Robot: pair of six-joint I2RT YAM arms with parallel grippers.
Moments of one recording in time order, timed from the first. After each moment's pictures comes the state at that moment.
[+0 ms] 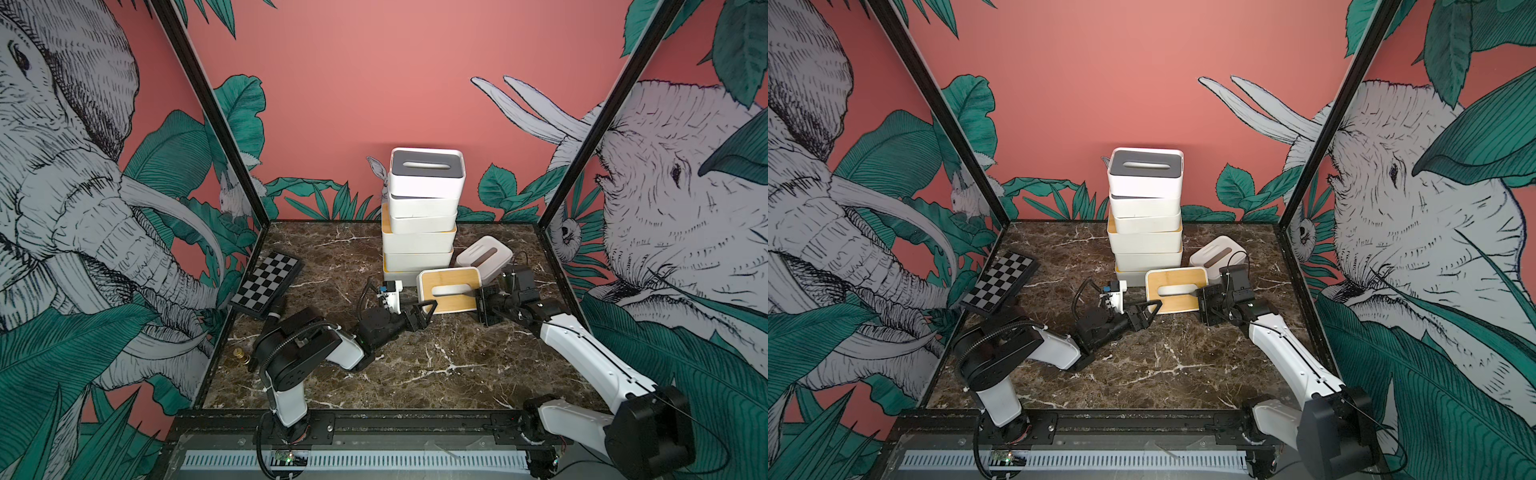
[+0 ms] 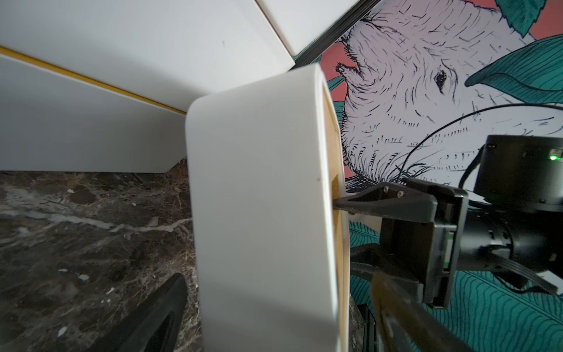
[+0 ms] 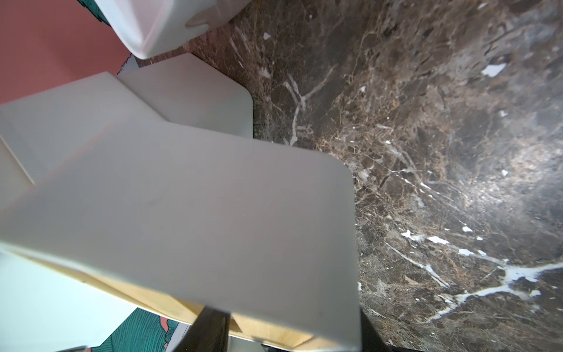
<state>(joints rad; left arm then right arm) -0.90 1.78 0.52 1.21 0.06 -0.89 0.28 1.16 0.80 -0.46 -0.39 1.64</state>
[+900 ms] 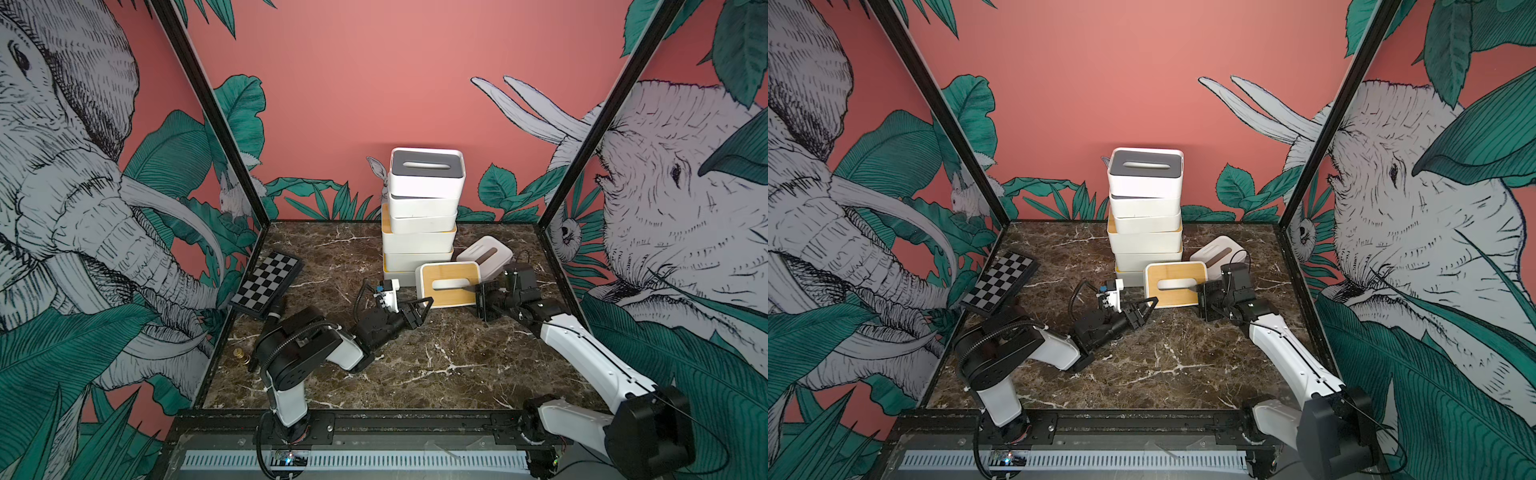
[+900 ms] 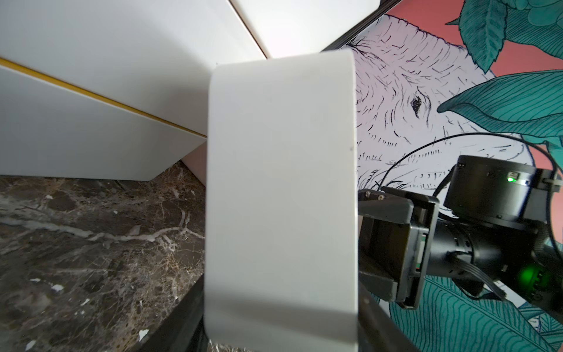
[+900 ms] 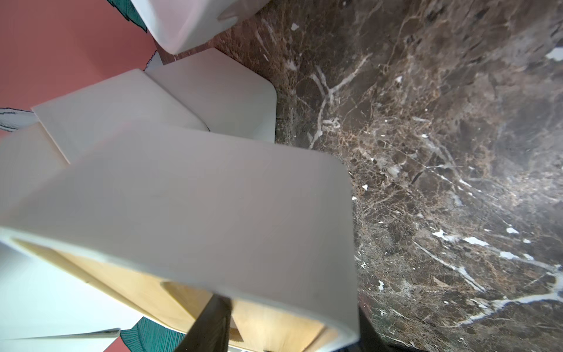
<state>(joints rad) -0.90 1.78 0.51 1.29 0.07 -0.97 0.28 1.16 0.79 -0.38 -0.41 1.68</state>
